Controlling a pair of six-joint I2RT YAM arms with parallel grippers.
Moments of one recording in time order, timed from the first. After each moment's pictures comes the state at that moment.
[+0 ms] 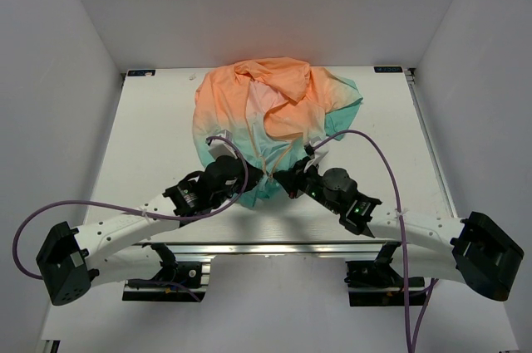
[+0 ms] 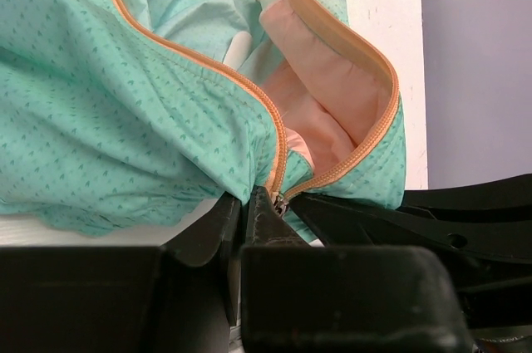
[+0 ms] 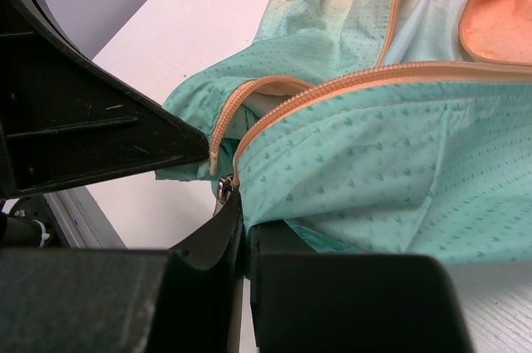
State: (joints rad) left arm -0.94 1.07 0.72 -0.14 -0.37 -1.01; right arm 0.96 1.12 0.44 0.54 0.10 0.42
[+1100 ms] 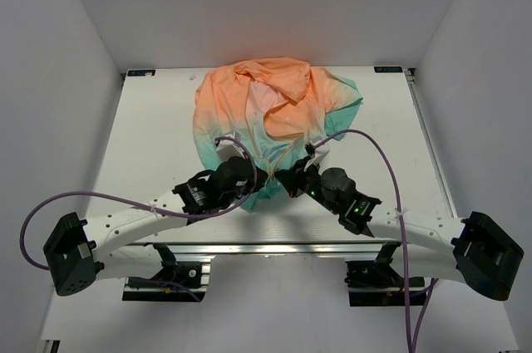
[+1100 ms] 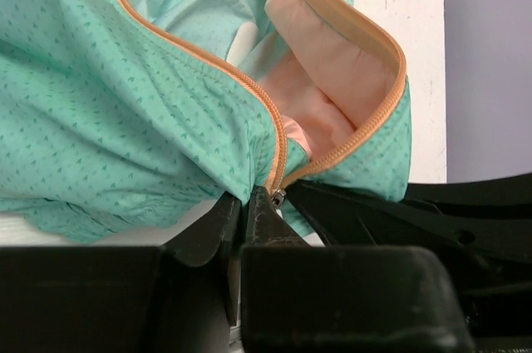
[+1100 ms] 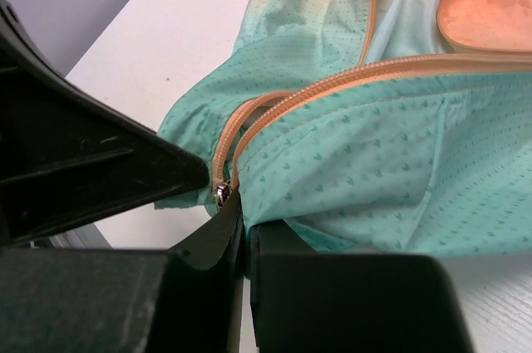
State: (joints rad) left arm -0.99 1.14 0.77 -0.19 -0.43 -1.02; right arm 0.97 1.12 0.45 0.51 0.15 0.43
